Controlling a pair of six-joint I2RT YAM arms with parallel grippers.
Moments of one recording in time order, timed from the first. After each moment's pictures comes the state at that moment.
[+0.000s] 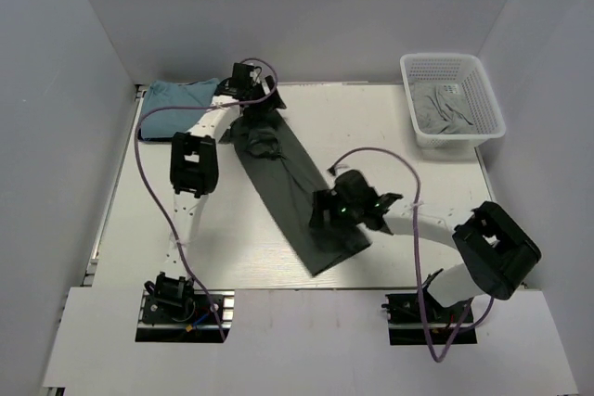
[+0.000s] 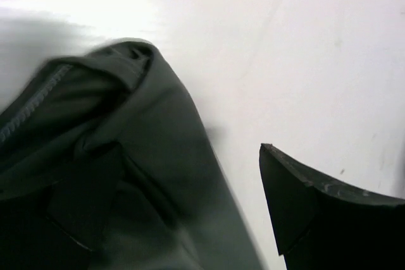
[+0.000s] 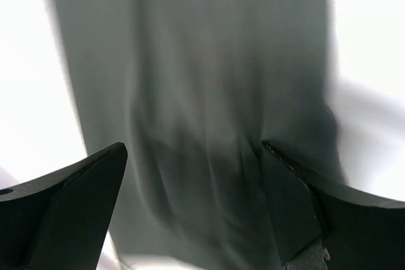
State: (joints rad) left arm -0.24 2.50 2.16 -0.49 0.21 -0.58; right arm 0.71 1.45 0.66 -0.09 -0.05 0.51
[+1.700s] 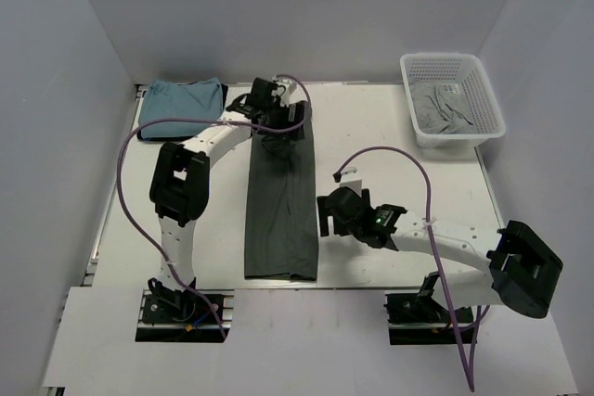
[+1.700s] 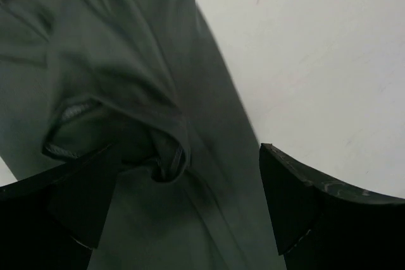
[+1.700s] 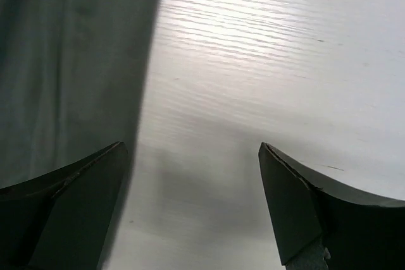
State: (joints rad) left arm -0.43 2.08 1.70 -0.38 0.22 -0.18; right arm 1.02 1.28 0.69 -0.33 0.41 0.63
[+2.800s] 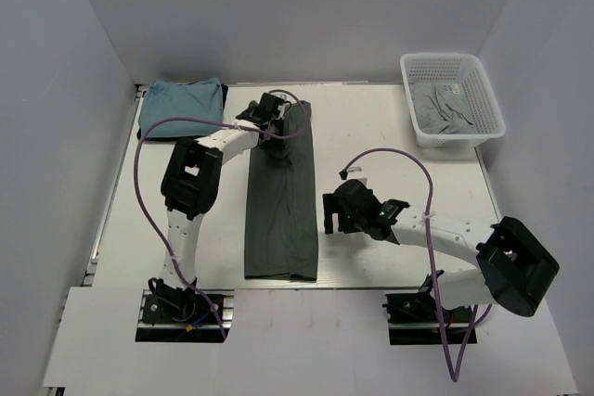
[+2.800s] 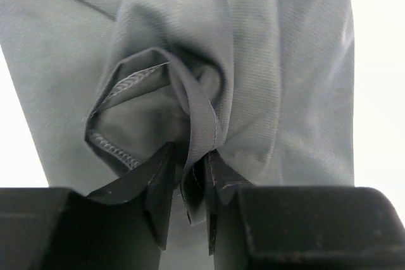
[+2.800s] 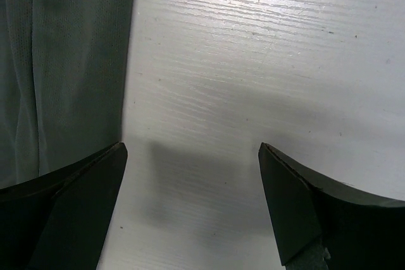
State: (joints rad) left arm -0.45 2.20 1.65 -0.37 -0.08 -0.29; right arm 0.88 1.32 0.64 -0.26 0.24 0.60
